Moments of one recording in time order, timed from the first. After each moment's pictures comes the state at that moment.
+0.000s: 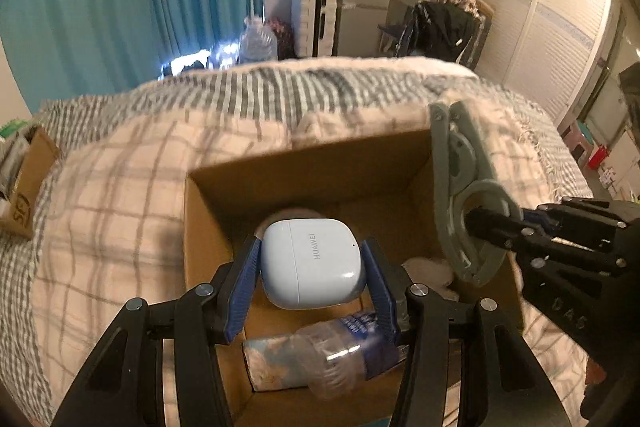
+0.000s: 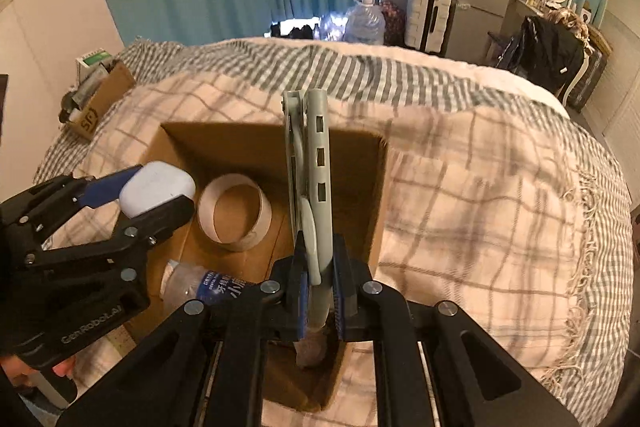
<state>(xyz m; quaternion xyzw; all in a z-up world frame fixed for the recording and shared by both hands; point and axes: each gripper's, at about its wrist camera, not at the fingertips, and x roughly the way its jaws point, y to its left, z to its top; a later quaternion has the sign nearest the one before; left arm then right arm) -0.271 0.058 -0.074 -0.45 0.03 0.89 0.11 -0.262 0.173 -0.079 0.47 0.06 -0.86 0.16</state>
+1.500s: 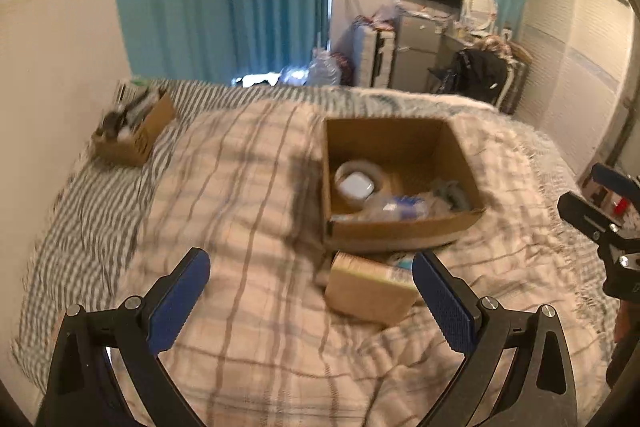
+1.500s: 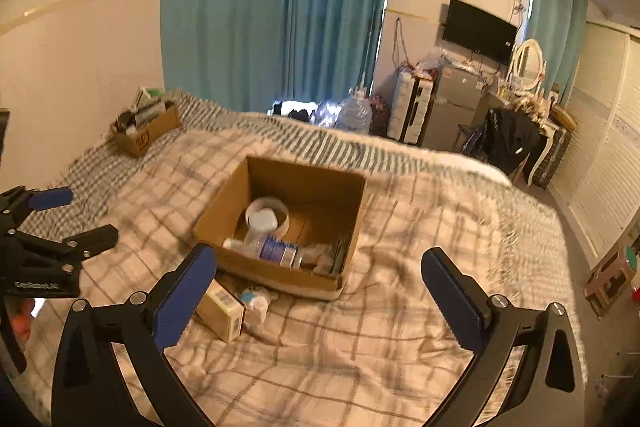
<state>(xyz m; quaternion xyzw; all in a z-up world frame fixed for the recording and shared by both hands) -0.055 -0.021 -0.005 -0.39 0.00 0.92 0.00 -0.052 0.189 0.014 0.32 0.10 -0.93 0.17</state>
